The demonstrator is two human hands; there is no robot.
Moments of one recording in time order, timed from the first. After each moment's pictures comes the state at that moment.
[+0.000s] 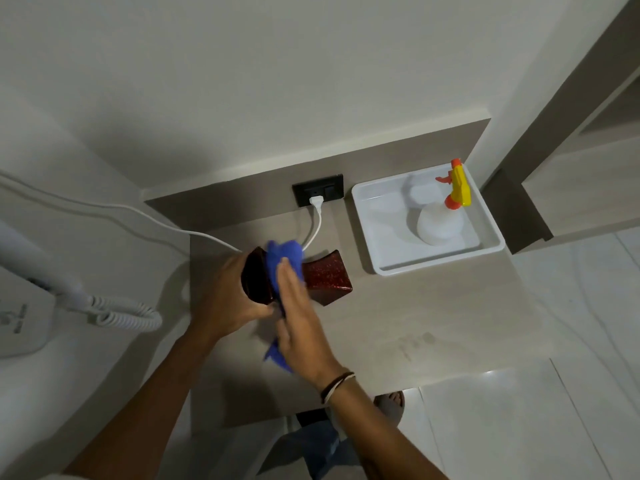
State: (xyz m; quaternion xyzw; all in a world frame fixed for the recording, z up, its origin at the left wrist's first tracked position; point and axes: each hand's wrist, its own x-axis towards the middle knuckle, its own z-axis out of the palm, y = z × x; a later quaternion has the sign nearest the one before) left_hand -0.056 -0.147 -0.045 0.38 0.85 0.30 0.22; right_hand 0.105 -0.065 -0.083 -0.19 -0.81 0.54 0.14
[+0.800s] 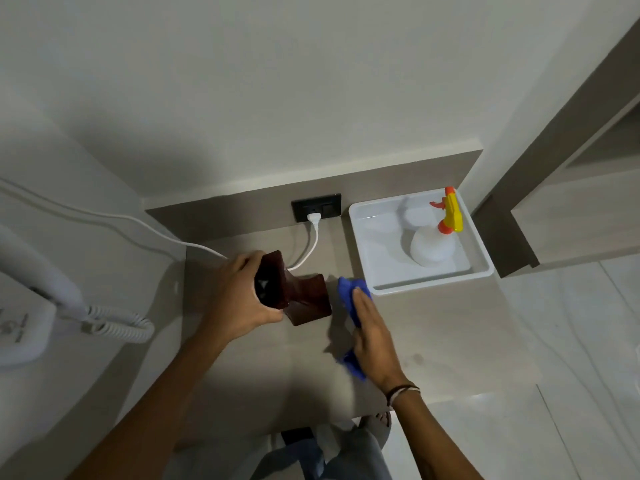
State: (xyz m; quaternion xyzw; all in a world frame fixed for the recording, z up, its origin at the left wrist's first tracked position) left_hand -0.044 -0.118 -0.018 0.37 0.90 0.16 0.15; right_hand 0.183 0.029 -0.113 -0.32 -0.82 0.47 0.08
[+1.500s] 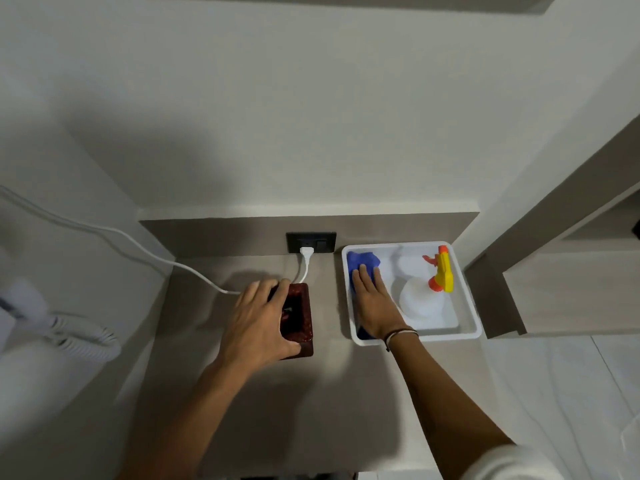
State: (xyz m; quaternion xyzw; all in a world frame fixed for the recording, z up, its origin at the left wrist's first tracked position) left_hand -0.003 -0.055 -0.032 0.38 0.92 0.06 0.10; right_hand 0.100 0.188 -0.128 -0.19 -0.96 0.16 -0.11
